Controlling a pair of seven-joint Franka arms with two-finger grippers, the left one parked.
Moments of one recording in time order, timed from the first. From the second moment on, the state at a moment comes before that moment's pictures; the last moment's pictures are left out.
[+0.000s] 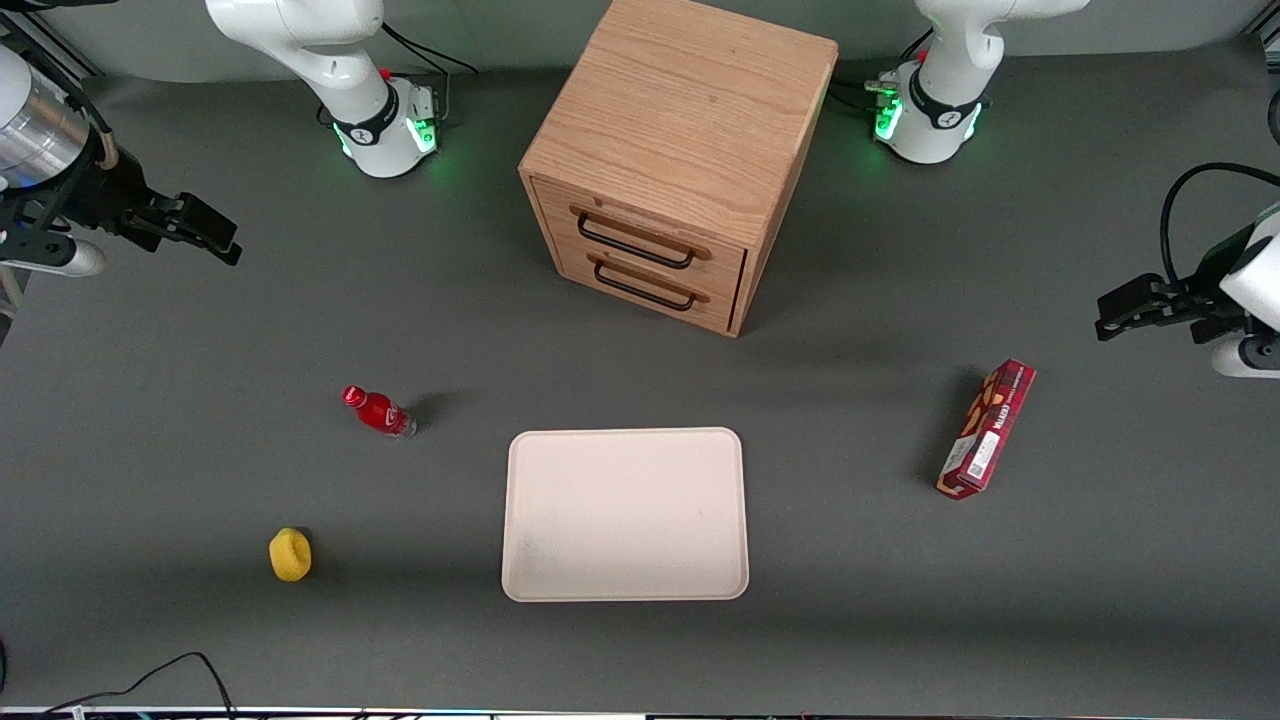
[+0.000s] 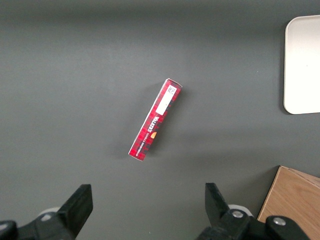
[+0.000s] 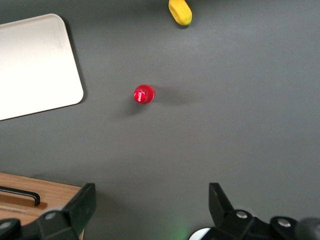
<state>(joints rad) -0.02 -0.11 0.13 -1.66 0.00 1.51 0.33</state>
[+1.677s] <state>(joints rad) 0.04 0.26 0.53 -1.57 0.39 1.67 -0.33</state>
